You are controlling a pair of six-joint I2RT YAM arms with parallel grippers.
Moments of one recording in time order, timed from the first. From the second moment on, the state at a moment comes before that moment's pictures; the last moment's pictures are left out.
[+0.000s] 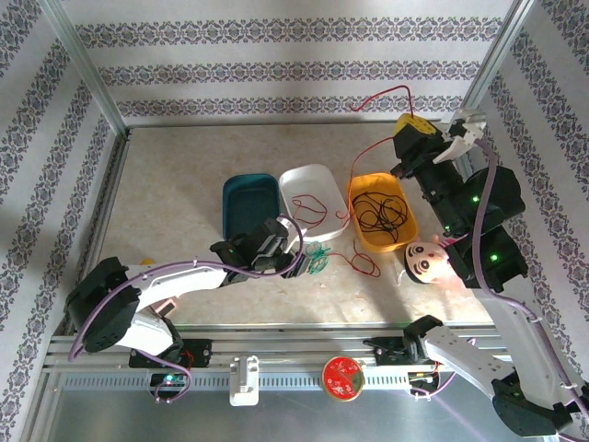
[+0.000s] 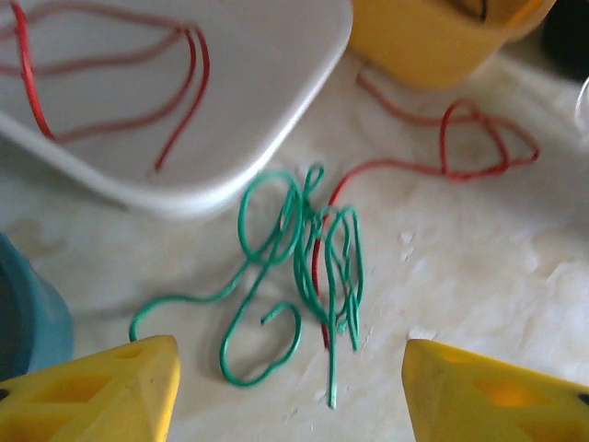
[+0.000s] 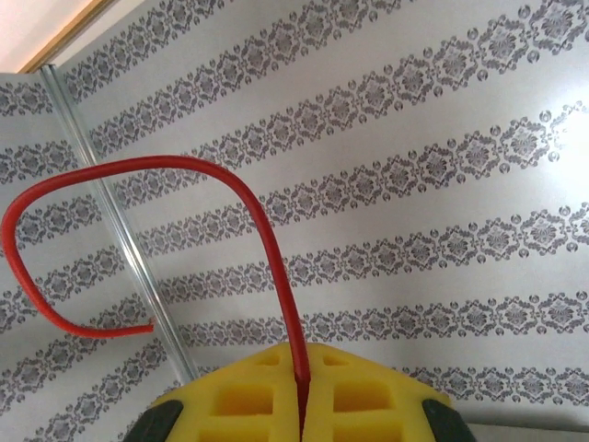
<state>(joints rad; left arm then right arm) -0.88 1.42 0.81 -0.12 -0.02 -0.24 0.45 0.88 1.28 -0.16 0.03 0.35</state>
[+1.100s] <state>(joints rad) -0.81 1.20 0.63 -0.11 -0.49 -0.50 0.40 1.65 1.17 -0.26 -0.07 0.47</state>
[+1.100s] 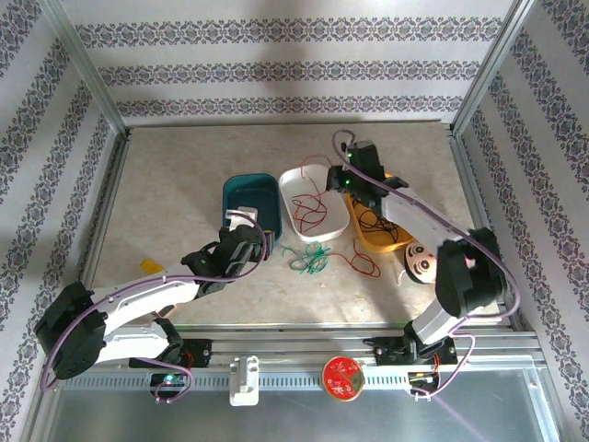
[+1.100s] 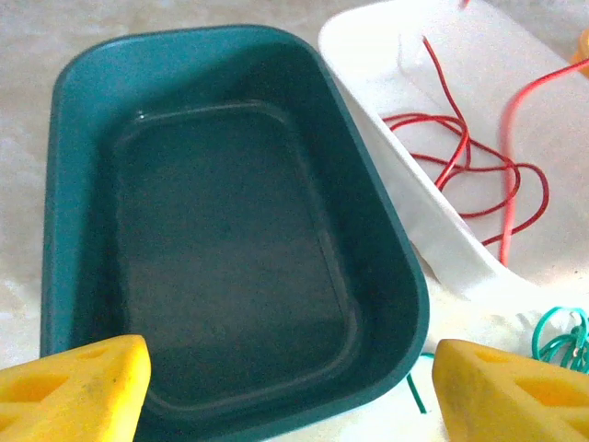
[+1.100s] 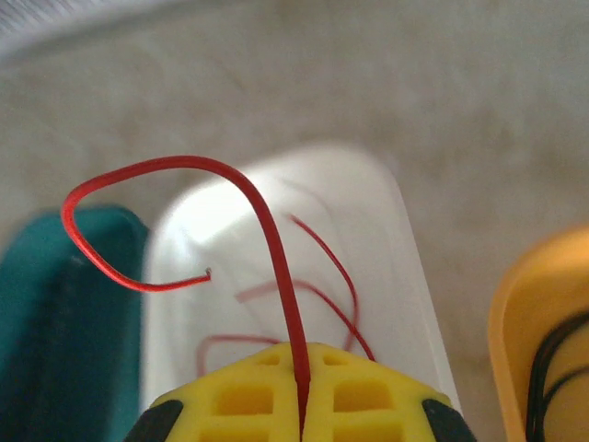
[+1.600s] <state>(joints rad) -0.81 1.24 0.65 -0.11 -0.42 -0.48 0.45 1.86 1.36 -0.49 0.01 0.50</state>
